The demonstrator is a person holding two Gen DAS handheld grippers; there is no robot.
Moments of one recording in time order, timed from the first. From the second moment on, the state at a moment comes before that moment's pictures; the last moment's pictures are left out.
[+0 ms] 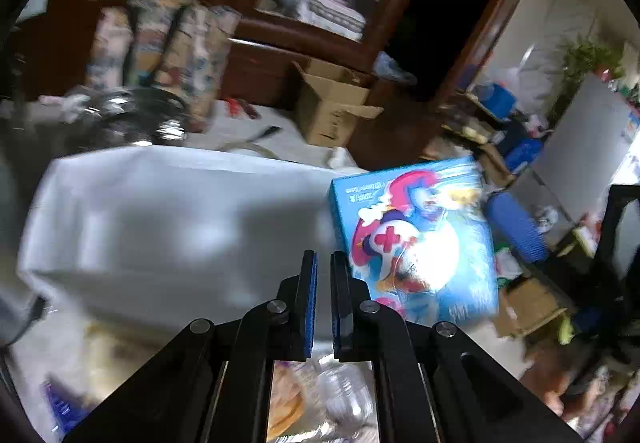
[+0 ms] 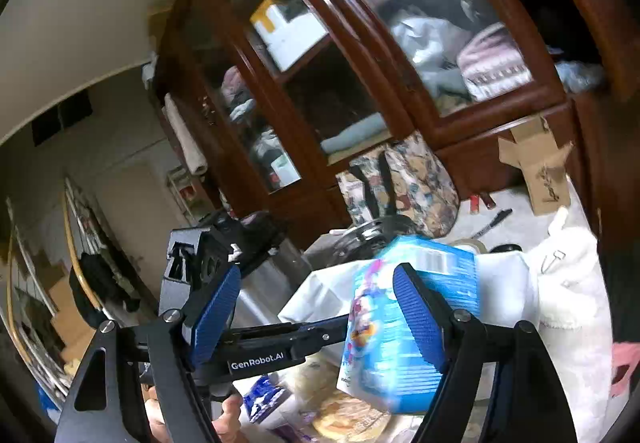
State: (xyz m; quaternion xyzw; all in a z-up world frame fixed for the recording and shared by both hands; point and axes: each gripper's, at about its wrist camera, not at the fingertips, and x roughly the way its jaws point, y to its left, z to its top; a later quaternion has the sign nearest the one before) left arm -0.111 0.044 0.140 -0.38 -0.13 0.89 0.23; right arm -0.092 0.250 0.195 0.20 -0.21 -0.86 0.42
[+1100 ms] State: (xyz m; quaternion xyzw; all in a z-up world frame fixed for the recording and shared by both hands) left arm 0.036 0.008 0.047 -0.36 0.03 0.93 0.05; right arm -0.033 0.262 0.071 0.40 0.01 -0.89 0.21
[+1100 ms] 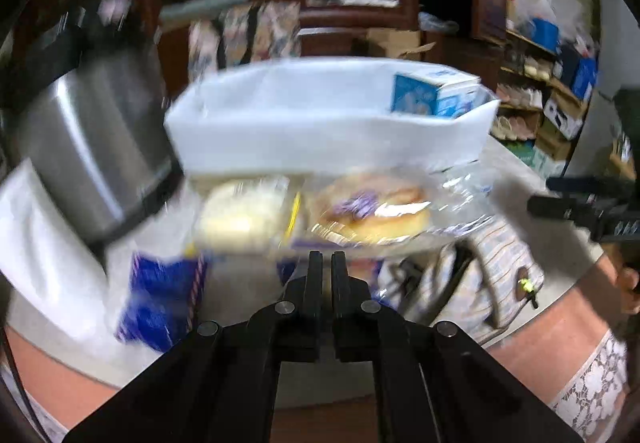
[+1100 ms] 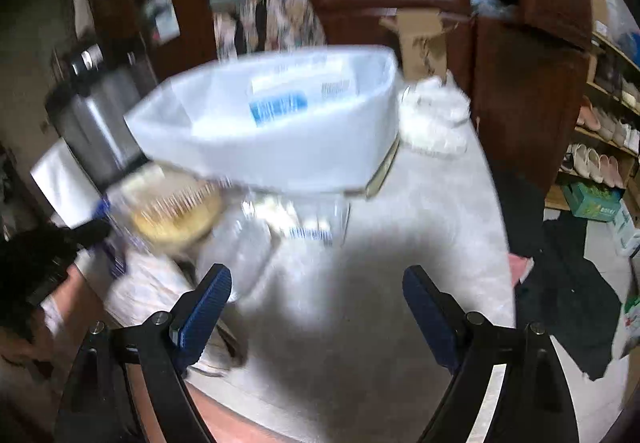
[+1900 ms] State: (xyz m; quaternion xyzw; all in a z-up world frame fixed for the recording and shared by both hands) left arm 0.016 -0.023 0.030 -0.39 -0.01 0.92 0.01; right arm -0.052 0.234 0.044 0.43 0.09 -0.88 0.18
